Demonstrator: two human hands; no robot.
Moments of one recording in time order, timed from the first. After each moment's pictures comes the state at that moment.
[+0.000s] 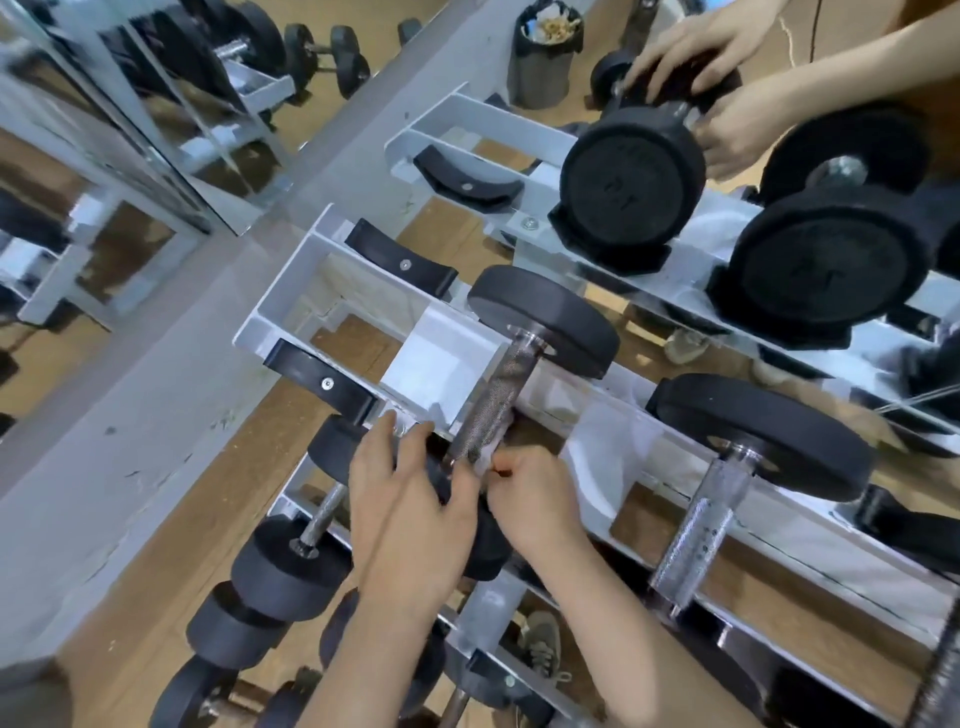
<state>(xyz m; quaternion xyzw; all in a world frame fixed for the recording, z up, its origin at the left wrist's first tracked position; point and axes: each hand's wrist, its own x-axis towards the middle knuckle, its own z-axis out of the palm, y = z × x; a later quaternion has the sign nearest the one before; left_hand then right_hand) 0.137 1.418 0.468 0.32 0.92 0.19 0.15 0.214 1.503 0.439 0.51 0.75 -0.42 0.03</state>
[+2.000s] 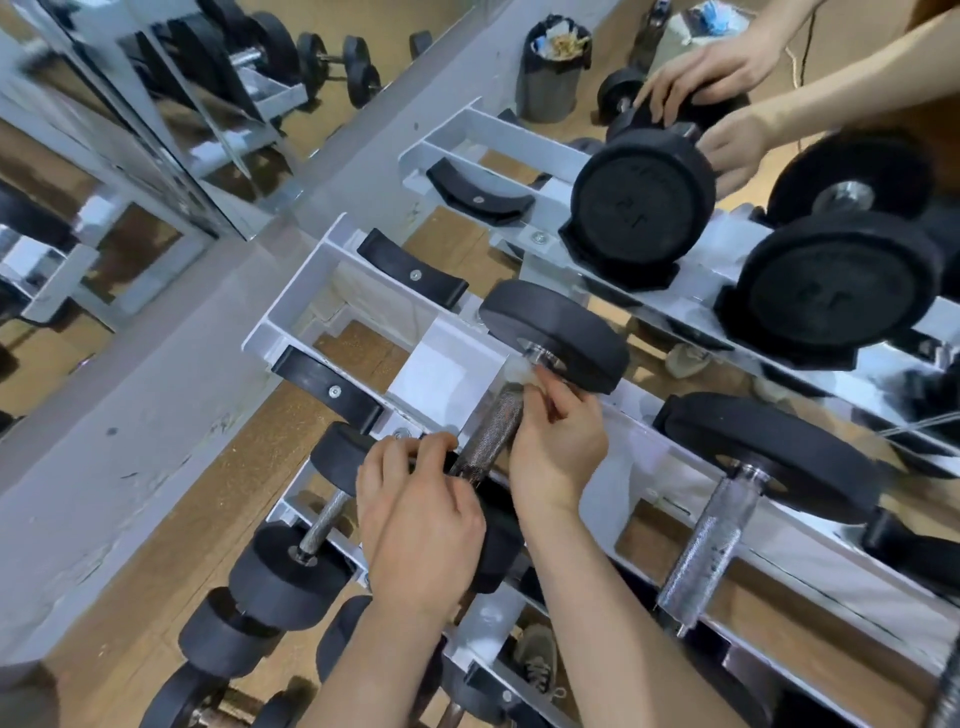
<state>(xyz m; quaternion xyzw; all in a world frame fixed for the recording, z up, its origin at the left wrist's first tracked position) 0.134 1.423 0.458 0.34 0.91 0.21 0.10 0.178 1.531 0.433 0.62 0.50 -0.47 -0.37</state>
